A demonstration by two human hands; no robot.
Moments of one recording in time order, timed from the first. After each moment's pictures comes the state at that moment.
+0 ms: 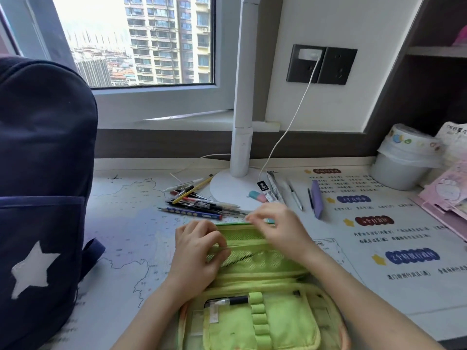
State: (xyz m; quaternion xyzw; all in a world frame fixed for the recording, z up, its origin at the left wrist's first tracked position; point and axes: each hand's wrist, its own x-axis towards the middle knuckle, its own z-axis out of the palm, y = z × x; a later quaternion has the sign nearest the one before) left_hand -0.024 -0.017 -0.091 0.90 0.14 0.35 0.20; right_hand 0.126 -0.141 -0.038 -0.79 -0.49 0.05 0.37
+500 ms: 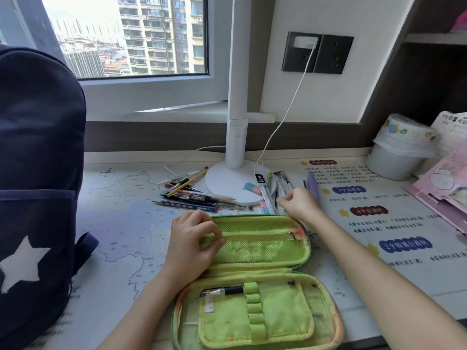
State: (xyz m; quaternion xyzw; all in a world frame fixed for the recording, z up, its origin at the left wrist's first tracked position) left_hand -0.018 -0.014 -0.091 0.89 0.15 0.36 0.23; right_hand 0.212 -0.131 -0.058 -0.93 -0.26 0.08 0.25
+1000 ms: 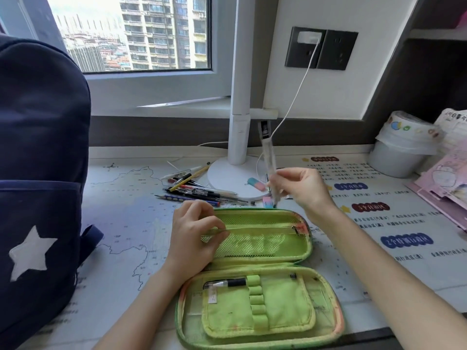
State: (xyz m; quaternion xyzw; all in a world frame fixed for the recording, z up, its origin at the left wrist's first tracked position) left_hand -0.021 -0.017 -0.086 0.88 0.13 0.41 0.19; right_hand 0.160 -0.149 -0.004 -0.70 -0.31 0.19 0.62
